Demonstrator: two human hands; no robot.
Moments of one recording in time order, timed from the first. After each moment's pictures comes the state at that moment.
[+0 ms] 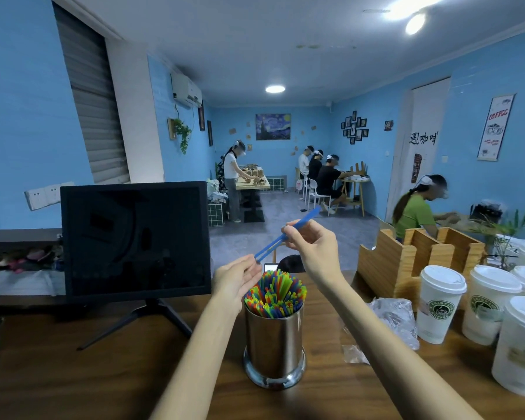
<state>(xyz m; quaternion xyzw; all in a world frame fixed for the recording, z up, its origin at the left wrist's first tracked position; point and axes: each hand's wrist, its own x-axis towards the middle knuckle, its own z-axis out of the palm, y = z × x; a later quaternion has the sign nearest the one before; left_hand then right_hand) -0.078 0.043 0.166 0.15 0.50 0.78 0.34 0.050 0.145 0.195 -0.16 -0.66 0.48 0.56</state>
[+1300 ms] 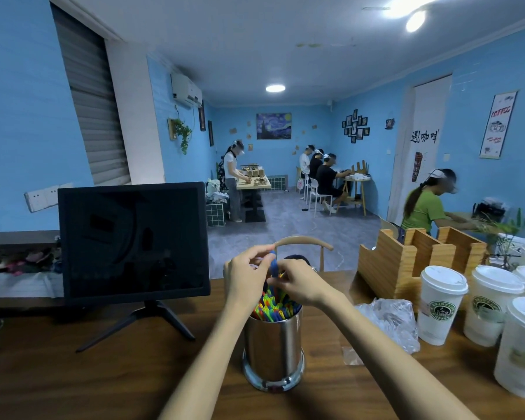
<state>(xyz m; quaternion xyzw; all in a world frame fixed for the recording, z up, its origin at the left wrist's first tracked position) -0.063 0.057 0.158 0.45 0.66 0.60 -0.07 0.042 0.170 0.155 -0.18 -0.94 0.18 0.24</state>
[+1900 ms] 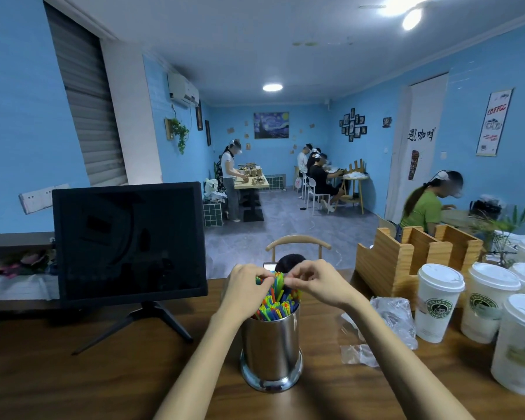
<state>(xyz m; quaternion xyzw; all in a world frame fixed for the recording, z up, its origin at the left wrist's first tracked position) -0.077 0.063 0.139 0.52 0.77 0.37 -0.04 0.086 0.190 0.146 -0.19 -0.88 0.34 0.28</state>
